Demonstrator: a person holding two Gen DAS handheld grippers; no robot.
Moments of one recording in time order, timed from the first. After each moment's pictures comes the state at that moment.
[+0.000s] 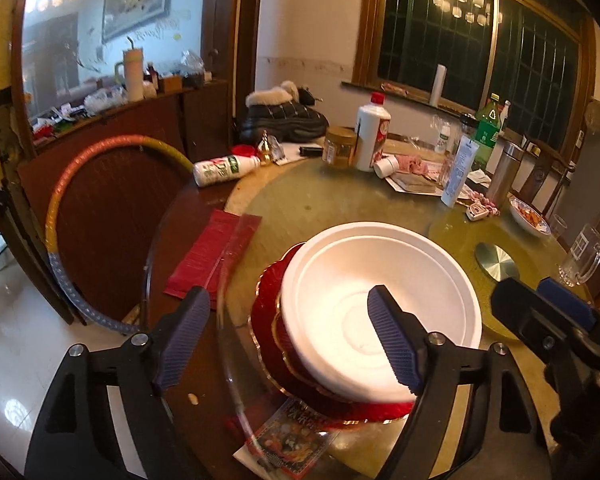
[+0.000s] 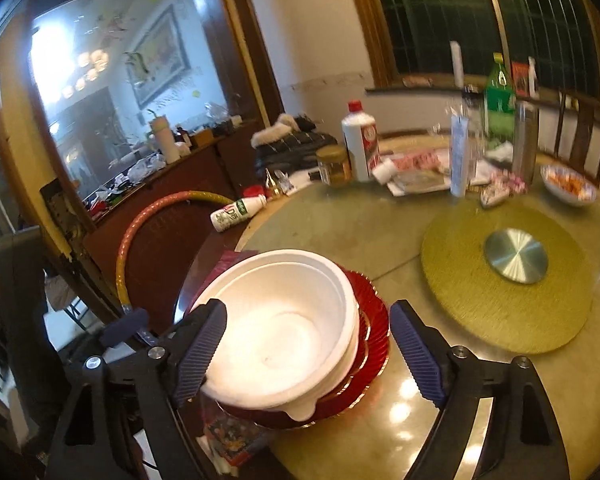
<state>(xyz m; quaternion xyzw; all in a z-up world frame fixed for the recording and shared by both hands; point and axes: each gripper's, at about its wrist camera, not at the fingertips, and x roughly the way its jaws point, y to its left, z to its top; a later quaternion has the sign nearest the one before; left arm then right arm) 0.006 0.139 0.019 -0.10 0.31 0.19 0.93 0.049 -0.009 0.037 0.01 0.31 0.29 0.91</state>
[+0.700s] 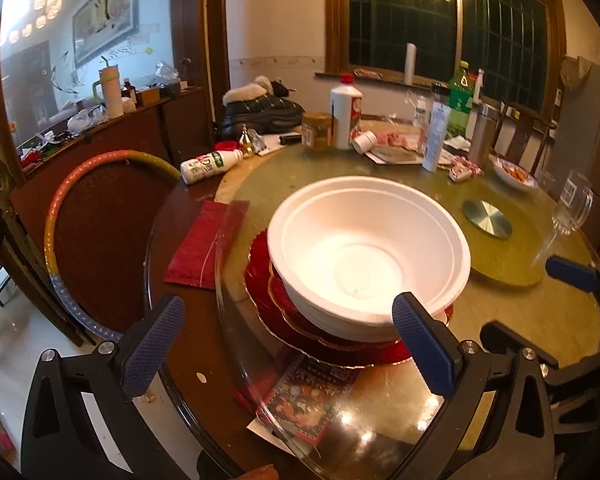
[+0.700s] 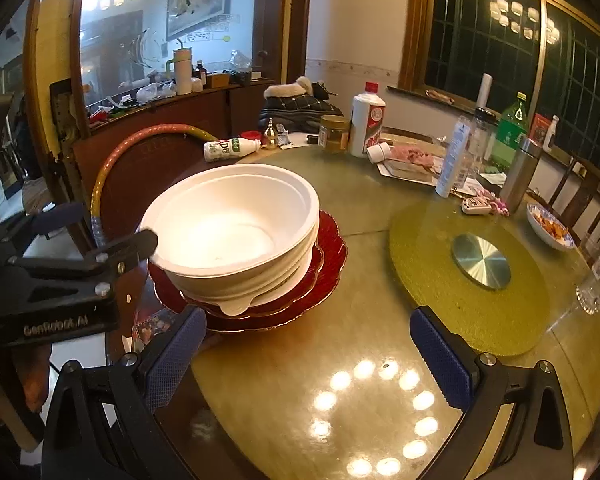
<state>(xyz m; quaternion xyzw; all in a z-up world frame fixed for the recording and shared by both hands) -0.014 0.120 0.003 -0.04 0.33 0.15 0.93 0.025 -0.028 -0.004 -0.14 0.31 0.28 0.90</state>
